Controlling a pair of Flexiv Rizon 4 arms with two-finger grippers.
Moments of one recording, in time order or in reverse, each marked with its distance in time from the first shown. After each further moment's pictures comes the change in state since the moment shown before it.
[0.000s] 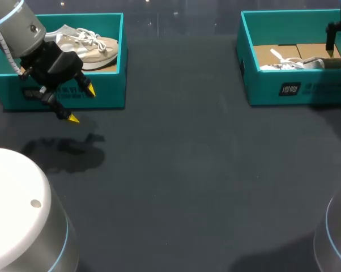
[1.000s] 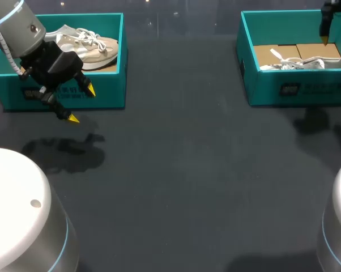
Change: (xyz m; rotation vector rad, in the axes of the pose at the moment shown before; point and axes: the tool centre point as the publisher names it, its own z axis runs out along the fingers) left arm 0.000 0.000 0.000 0.000 0.000 0.000; right arm 0.037 -0.114 -0.139 -0.025 0.055 -0.008
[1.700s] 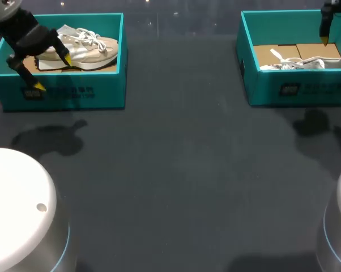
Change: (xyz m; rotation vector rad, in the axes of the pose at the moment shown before) left arm -0.062 0.076 -0.085 -0.193 -0.030 0.401; right arm 0.000 -0.003 -0.002 -0.008 -0.001 0.000
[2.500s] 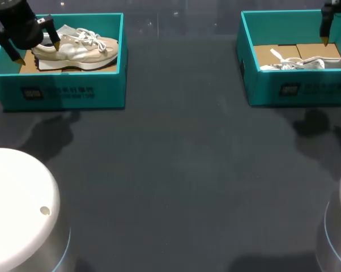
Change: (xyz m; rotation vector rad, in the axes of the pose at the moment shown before) left arm -0.024 0.073 -0.020 -0.292 0.065 0.399; right arm 0.000 0.000 0.000 -0.001 0.000 -0.001
